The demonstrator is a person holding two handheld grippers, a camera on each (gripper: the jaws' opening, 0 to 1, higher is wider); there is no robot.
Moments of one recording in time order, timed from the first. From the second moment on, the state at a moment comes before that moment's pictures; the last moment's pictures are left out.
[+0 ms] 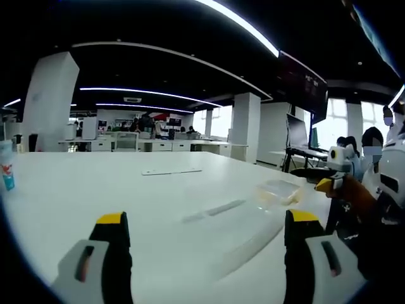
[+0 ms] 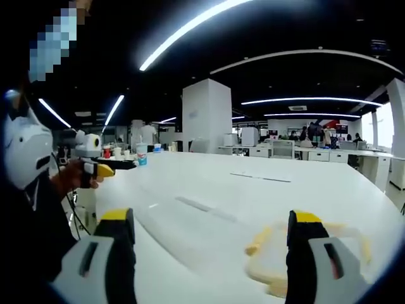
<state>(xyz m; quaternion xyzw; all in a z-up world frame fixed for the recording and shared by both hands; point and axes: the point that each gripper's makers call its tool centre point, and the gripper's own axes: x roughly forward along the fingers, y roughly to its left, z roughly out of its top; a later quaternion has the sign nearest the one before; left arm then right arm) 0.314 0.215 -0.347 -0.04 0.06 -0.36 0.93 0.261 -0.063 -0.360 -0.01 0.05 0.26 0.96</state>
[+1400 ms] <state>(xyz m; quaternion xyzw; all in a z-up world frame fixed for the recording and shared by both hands) 0.309 0.147 -0.331 -0.02 0.07 -0.41 0.91 0.248 -0.113 -0.349 -0.03 0.05 0.23 0.97</state>
